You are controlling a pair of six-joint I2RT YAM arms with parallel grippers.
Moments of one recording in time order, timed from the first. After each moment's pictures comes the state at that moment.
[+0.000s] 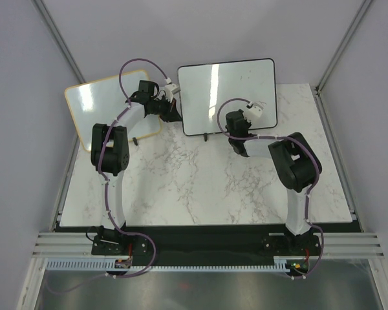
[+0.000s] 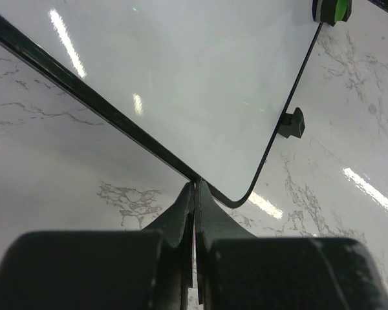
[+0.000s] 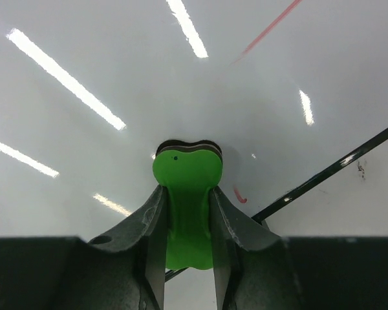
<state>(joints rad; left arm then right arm) -0.18 2.26 1.83 -0.41 0.80 0.37 0.46 2.03 1.14 0.43 0.65 0.76</state>
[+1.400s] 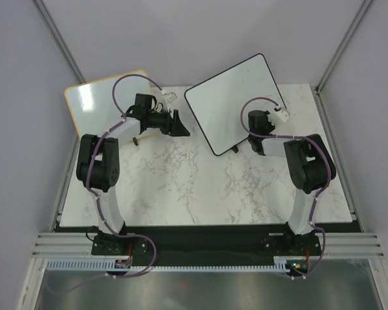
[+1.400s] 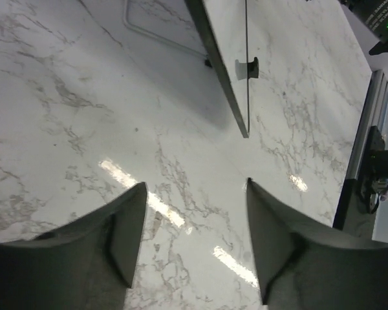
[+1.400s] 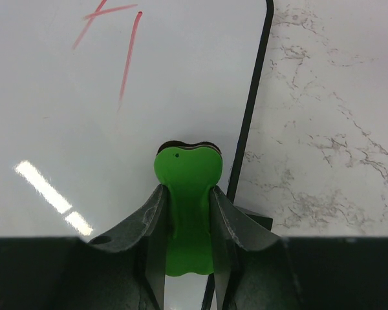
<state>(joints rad) -0.19 1.99 1.43 -0.24 0.93 0.02 0.29 1.95 1.04 0.40 0.70 0.85</state>
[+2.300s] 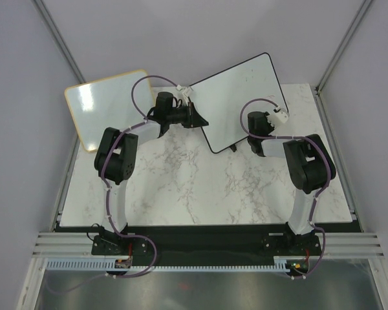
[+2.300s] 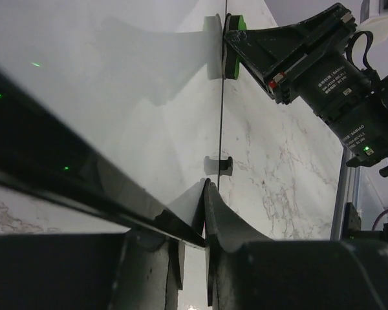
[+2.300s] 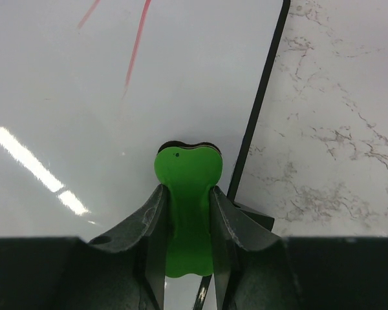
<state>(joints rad) -0.36 2.14 1.46 0.26 0.78 -0.42 0.29 1.95 1.02 0.43 0.70 0.86</state>
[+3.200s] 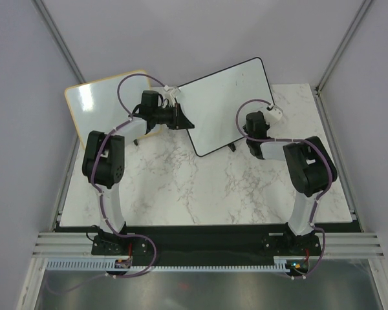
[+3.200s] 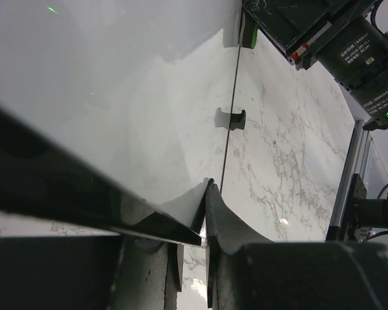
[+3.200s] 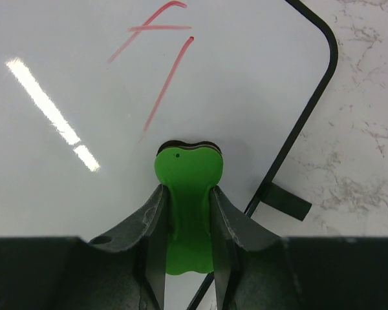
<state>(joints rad) -0.25 2.03 1.42 0.00 0.84 -0.24 0.31 1.91 0.99 0.49 0.55 0.72</state>
